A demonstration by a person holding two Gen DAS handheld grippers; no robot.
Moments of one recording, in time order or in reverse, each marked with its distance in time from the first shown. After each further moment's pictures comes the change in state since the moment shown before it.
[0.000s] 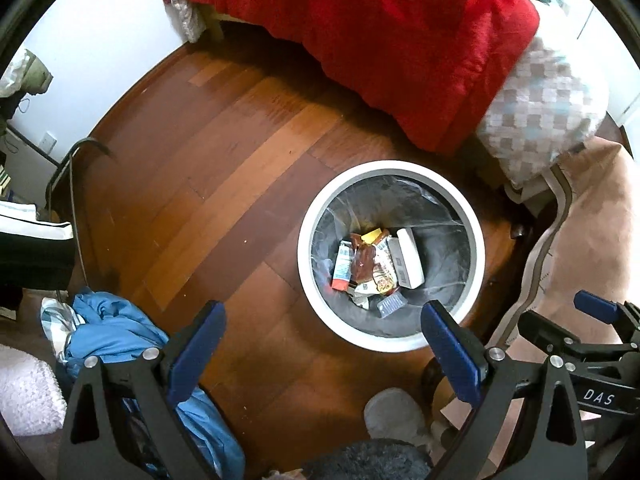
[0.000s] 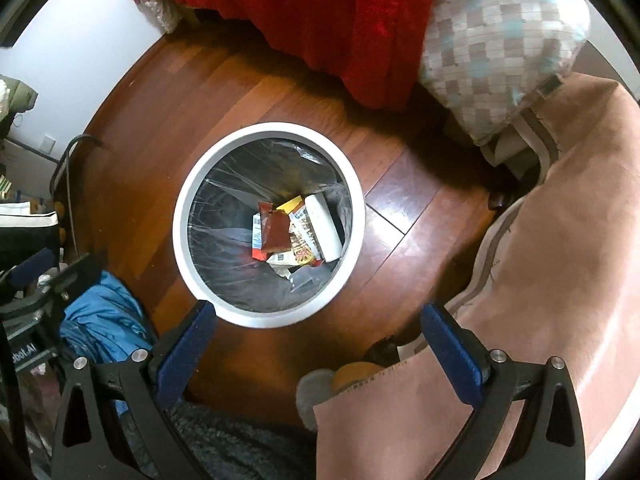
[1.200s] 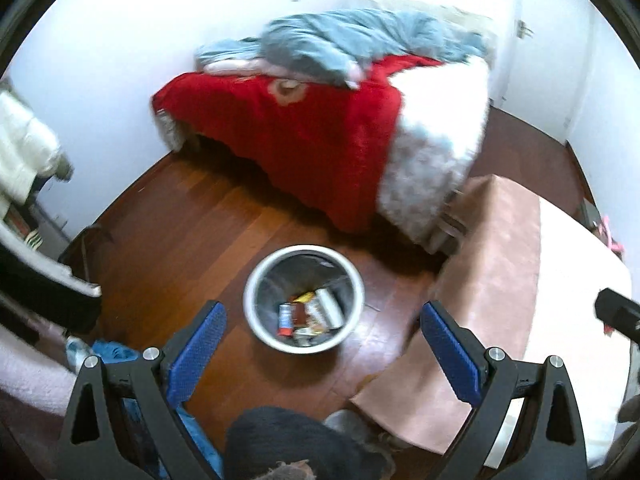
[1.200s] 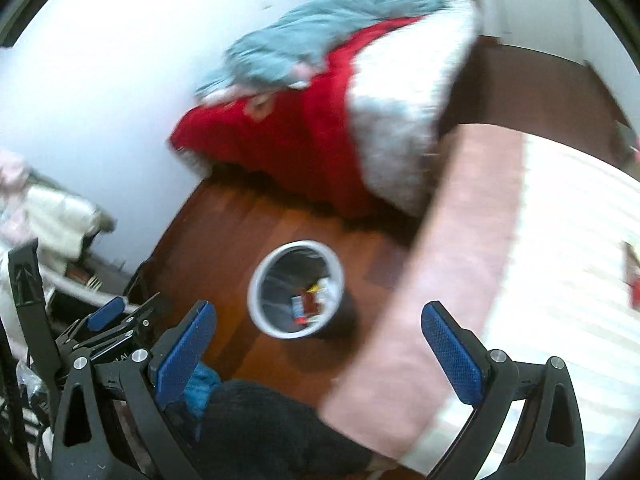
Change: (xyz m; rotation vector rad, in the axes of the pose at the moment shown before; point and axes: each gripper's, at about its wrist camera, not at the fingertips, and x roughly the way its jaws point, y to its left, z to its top) left arm -0.200 -0.122 -0.076 0.139 -0.352 -0.069; right arm -0.284 -0.124 -0.167 0.253 -0.461 0.162
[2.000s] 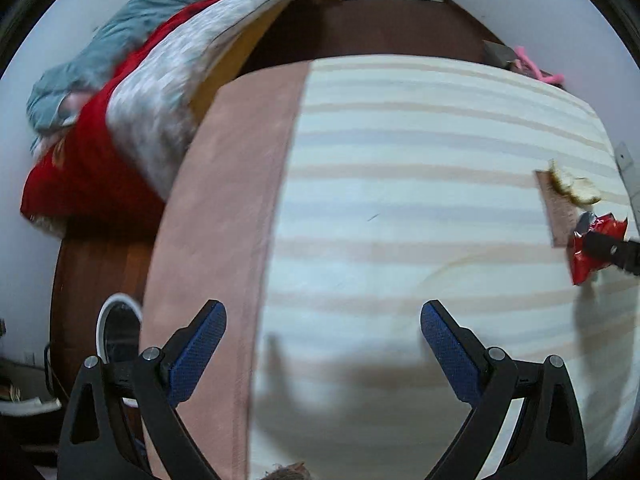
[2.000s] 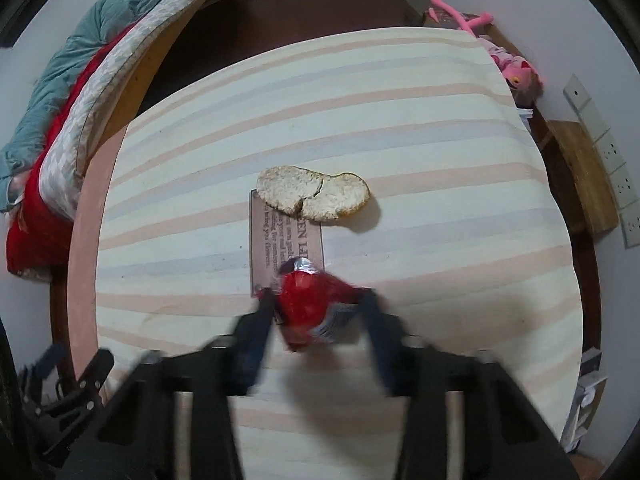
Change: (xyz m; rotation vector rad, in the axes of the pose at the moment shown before) left arm 0.119 -0.387 -0.033 0.508 0.192 -0.128; right arm 0.013 -0.438 -0.017 0.505 0.096 -0.418
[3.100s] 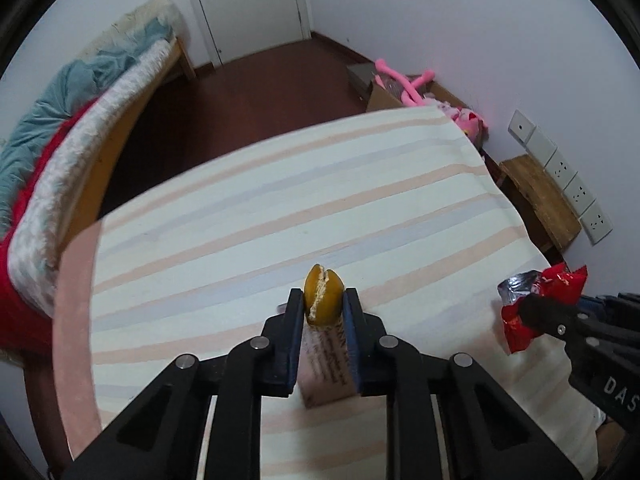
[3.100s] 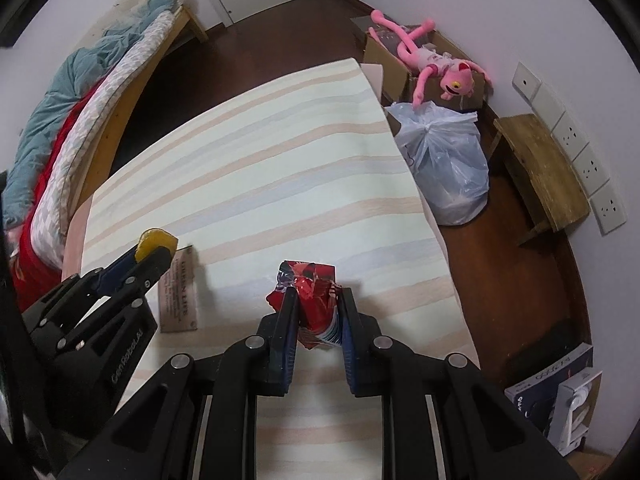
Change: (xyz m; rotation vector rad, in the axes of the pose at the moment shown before) left arm -0.013 -0.169 0.057 0.298 -0.206 -0.228; right arm -0.038 -0.105 0.010 0.114 -0.105 -0.026
